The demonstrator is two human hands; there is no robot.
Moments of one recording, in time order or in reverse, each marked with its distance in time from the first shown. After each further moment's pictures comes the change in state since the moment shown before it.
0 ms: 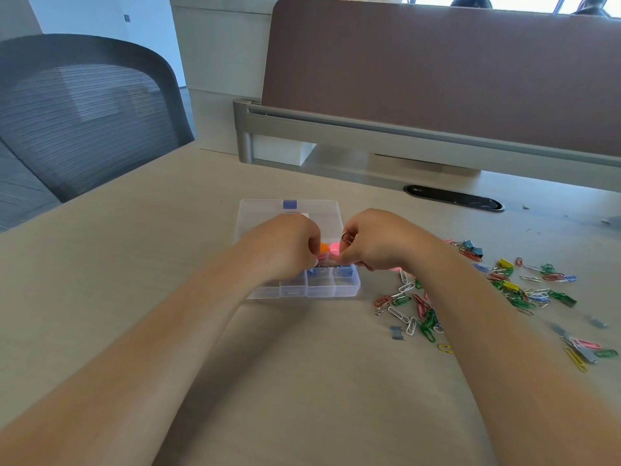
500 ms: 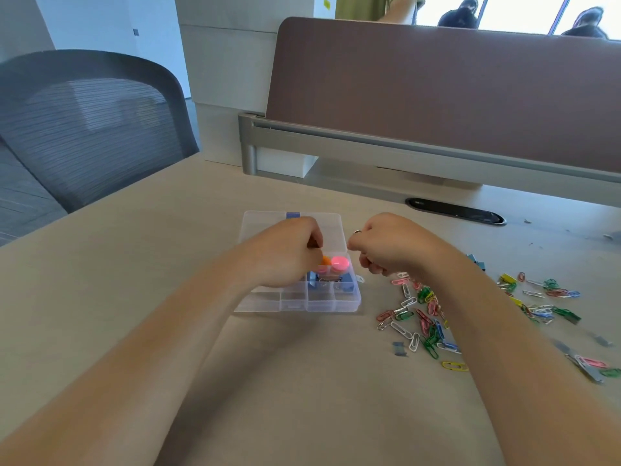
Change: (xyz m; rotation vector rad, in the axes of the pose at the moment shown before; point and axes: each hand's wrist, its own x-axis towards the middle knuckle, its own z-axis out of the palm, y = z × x) left_hand -0.003 -0.001 -0.014 -0.185 -0.023 0.023; right_hand -0.004 0.001 -0.013 0.183 0.087 0.110
